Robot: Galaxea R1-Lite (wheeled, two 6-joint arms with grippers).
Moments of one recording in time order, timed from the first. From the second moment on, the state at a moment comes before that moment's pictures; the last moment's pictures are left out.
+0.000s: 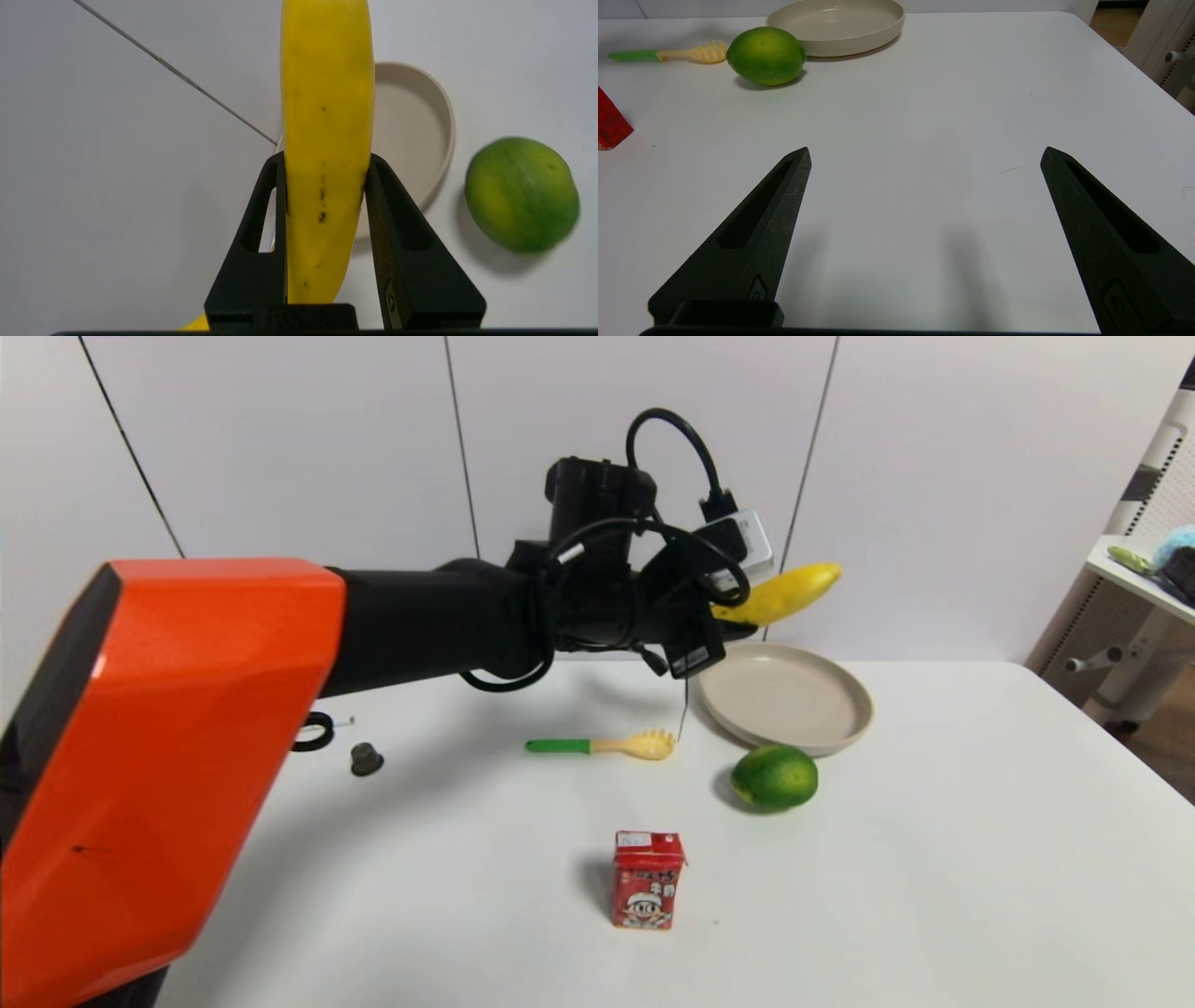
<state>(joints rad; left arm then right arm) -0.70 2.24 -1.97 -0.08 -0.40 0.78 0.00 0.00 0.00 0.00 0.00 0.01</state>
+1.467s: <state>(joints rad) -0.78 2.59 -1.99 -0.61 -0.39 0.62 0.00 0.00 0.00 0.00 0.00 0.01</state>
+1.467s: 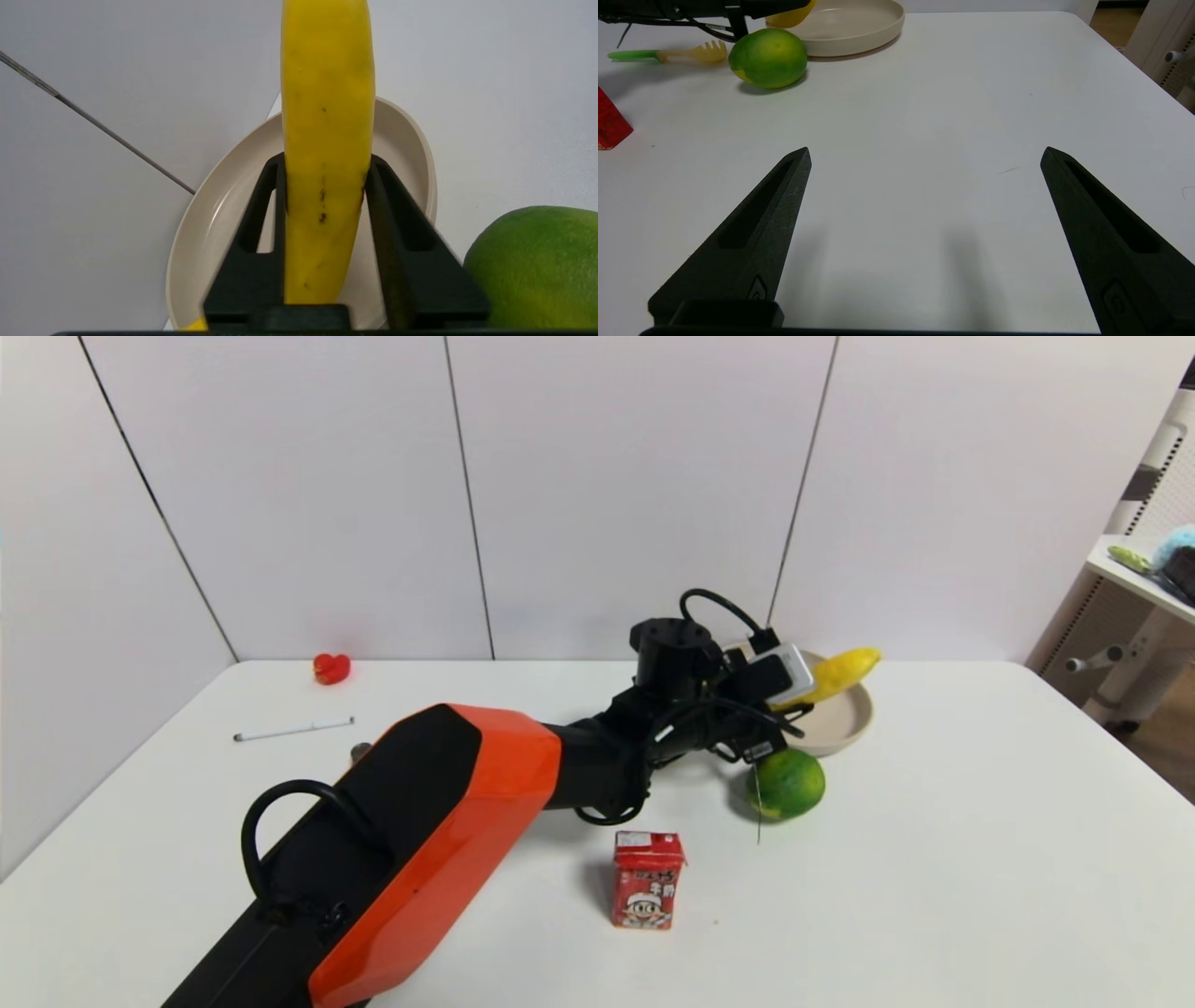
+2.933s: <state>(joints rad) -0.61 1.72 -1.72 0.57 -0.14 0.83 0.00 0.00 0.00 0.00 0.00 0.01</state>
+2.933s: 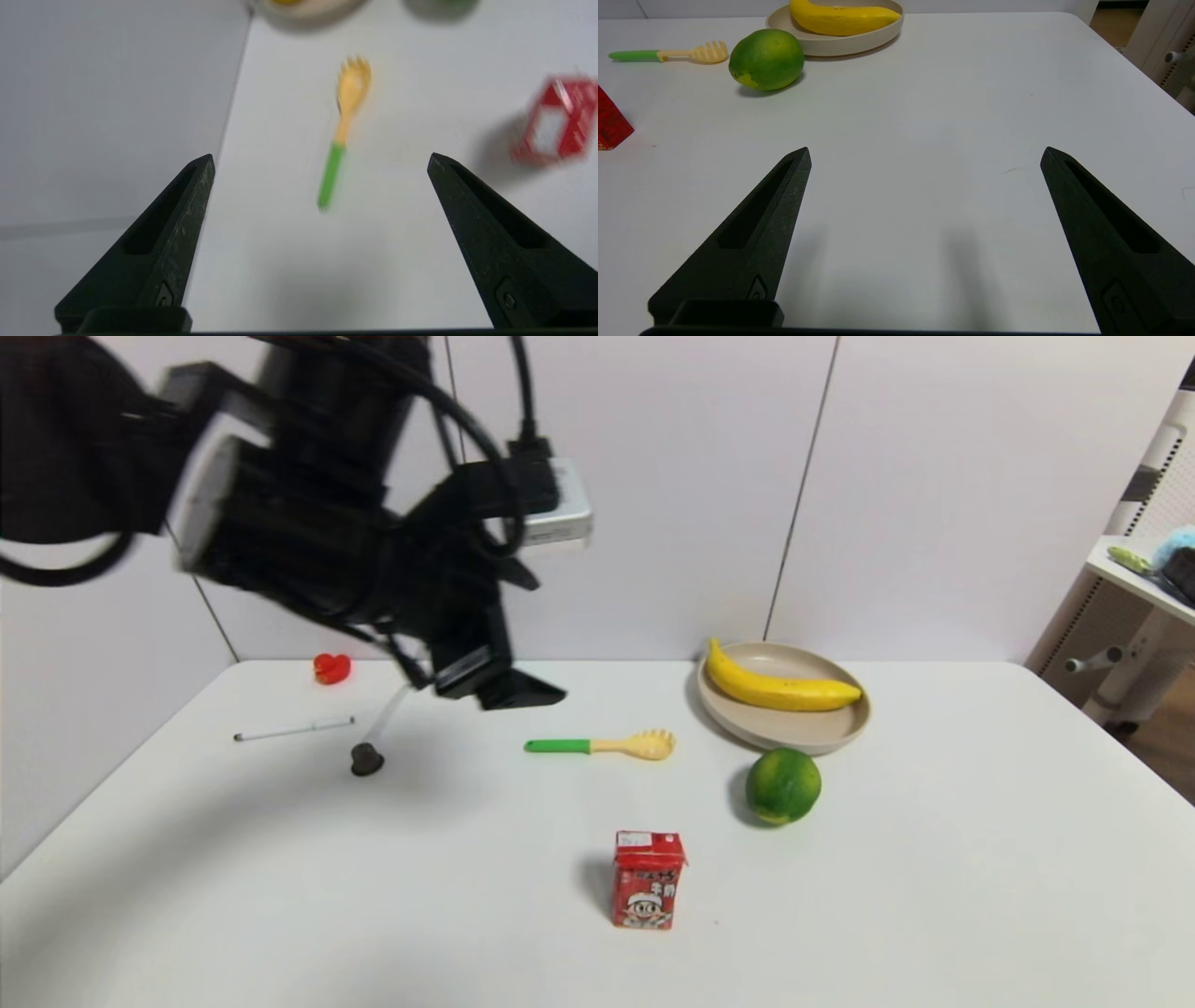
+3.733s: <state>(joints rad) -0.21 0.71 -0.62 0.21 -0.03 0.48 0.00 0.00 0.00 0.00 0.00 0.01</state>
